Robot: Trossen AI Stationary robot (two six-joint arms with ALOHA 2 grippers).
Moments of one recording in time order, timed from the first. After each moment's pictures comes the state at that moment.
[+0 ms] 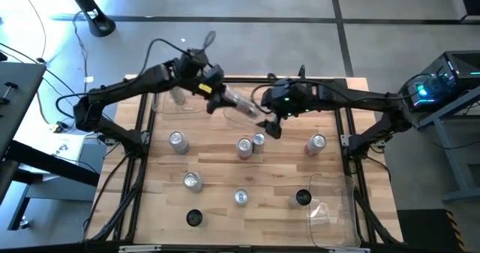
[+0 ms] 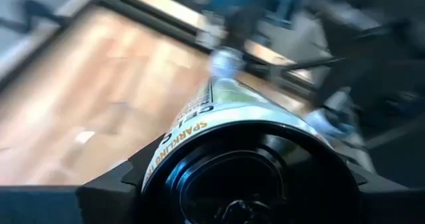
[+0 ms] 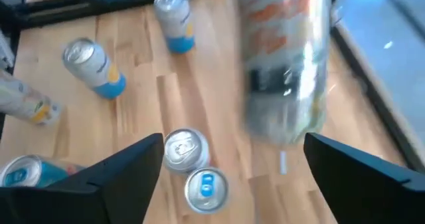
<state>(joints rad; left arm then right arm) 0.44 1.43 1.40 -0.54 0.46 -0.18 -0.08 1.50 1.63 -0.90 0.06 0.12</state>
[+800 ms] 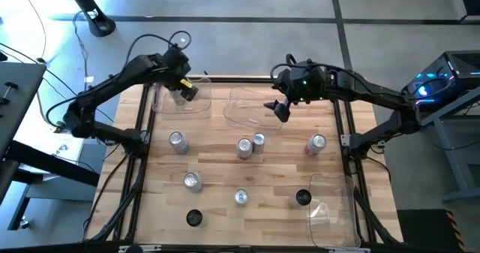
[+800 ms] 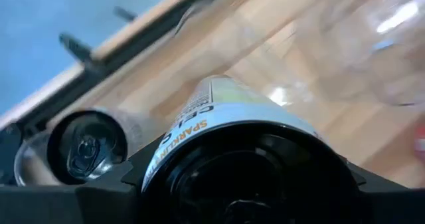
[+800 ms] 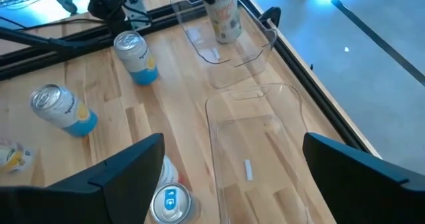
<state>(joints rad) 0.73 1.33 1.28 -1.09 -0.08 -0.16 -0.19 1.41 1.63 -0.90 0.10 0.16</state>
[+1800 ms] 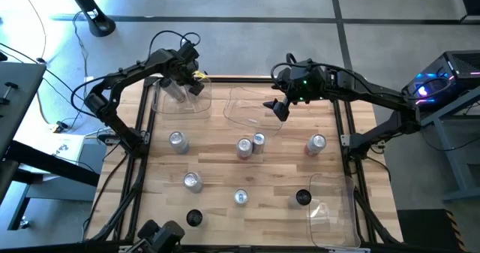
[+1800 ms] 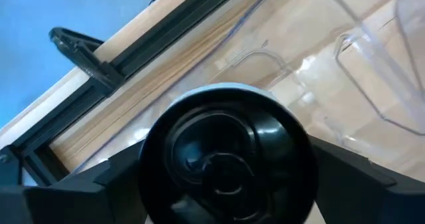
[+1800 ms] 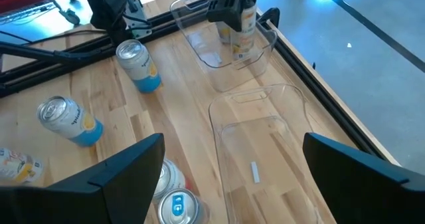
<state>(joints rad) 0.86 1.62 1.28 -0.95 -0.08 -0.02 -0.19 1.41 1.63 -0.88 0.10 0.21</state>
